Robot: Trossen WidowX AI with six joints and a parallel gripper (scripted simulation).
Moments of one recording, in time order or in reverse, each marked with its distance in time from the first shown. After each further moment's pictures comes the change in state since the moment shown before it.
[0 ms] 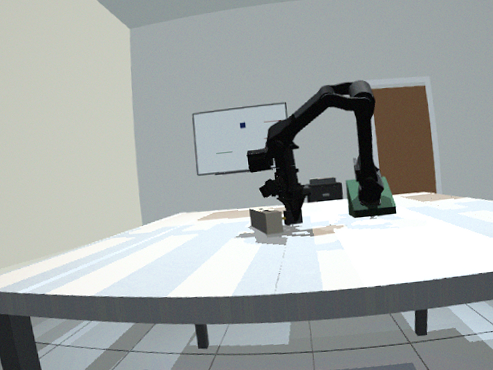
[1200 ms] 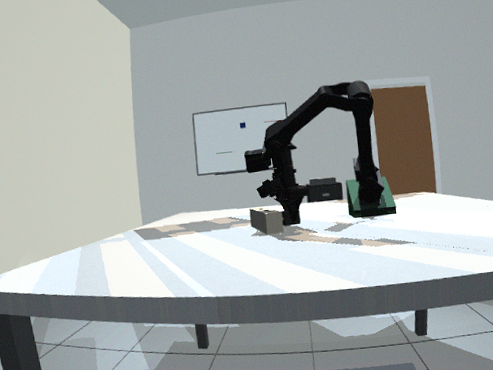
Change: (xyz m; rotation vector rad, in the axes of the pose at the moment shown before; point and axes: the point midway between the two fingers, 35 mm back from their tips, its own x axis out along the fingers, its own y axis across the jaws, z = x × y) arm 0.000 0.001 0.008 0.004 0.000 0.000
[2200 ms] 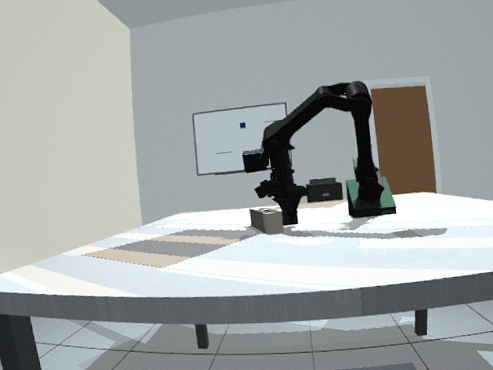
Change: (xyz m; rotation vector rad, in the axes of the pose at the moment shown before) arm 0.000 0.000 0.006 -0.002 -0.002 -0.001
